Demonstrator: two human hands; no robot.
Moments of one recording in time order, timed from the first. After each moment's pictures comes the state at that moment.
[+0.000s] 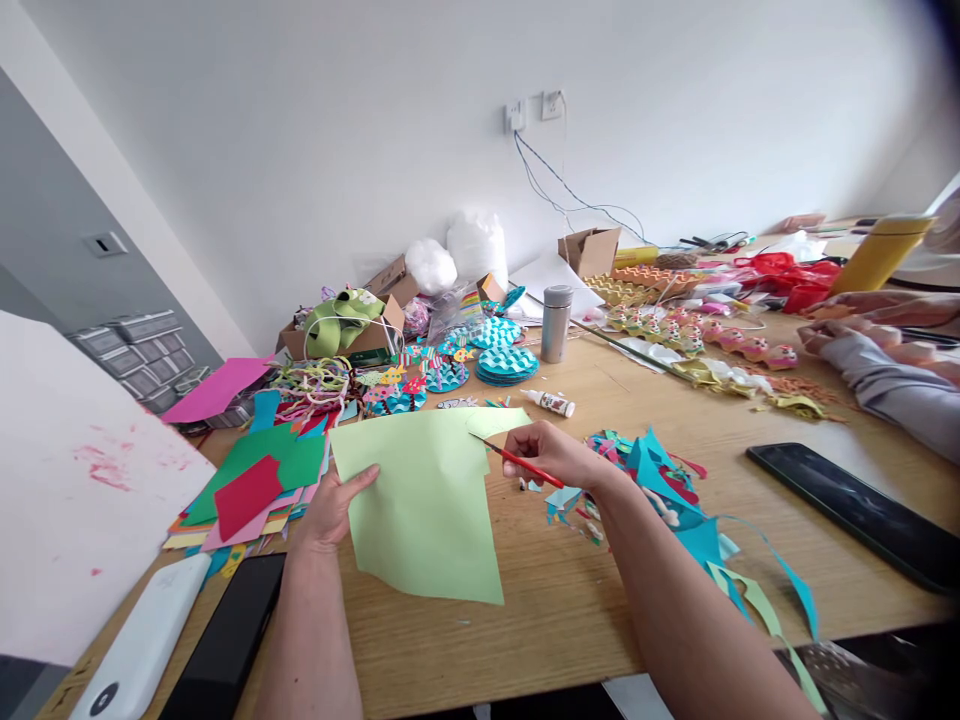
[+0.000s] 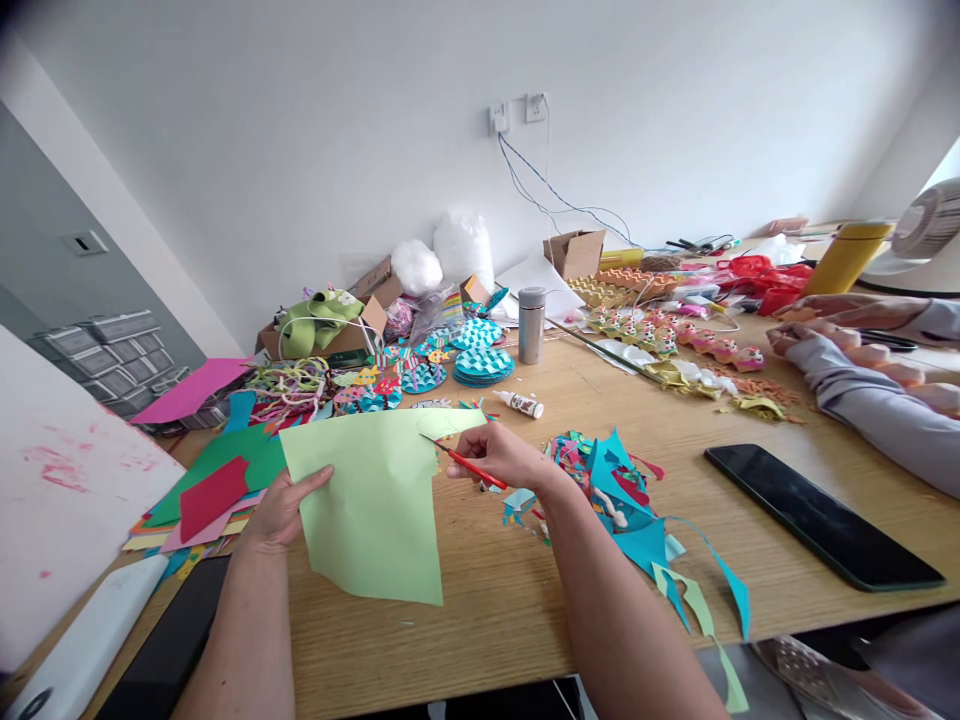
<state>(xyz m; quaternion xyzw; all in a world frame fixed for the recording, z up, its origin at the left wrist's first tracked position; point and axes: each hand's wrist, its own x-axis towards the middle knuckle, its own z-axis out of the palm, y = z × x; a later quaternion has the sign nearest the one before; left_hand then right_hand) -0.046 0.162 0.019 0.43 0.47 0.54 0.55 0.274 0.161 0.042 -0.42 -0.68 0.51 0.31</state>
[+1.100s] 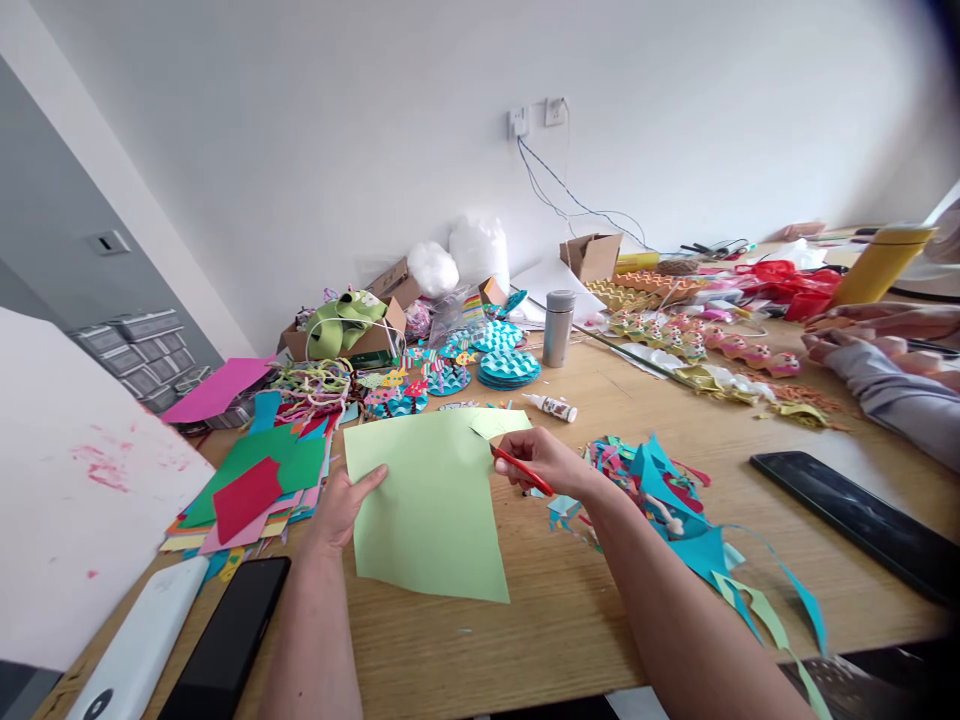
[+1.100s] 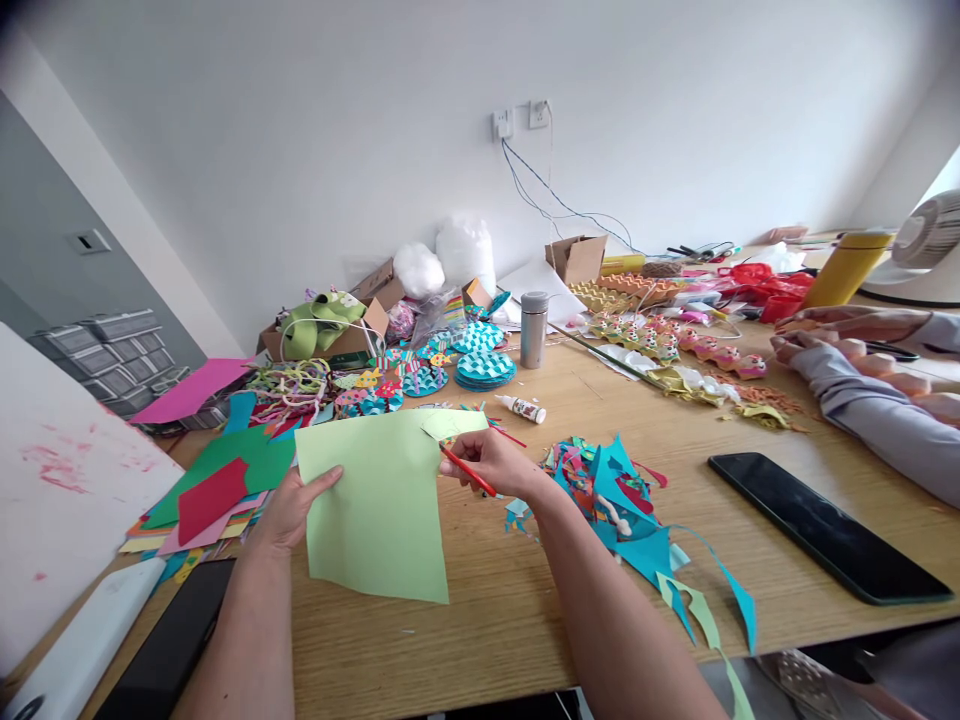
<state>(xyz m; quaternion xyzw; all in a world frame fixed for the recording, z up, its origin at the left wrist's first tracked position) -0.038 0.166 0.019 0.46 0.48 0.52 0.53 0.262 0.164 0.034 -0.39 -0.67 0.52 0.35</state>
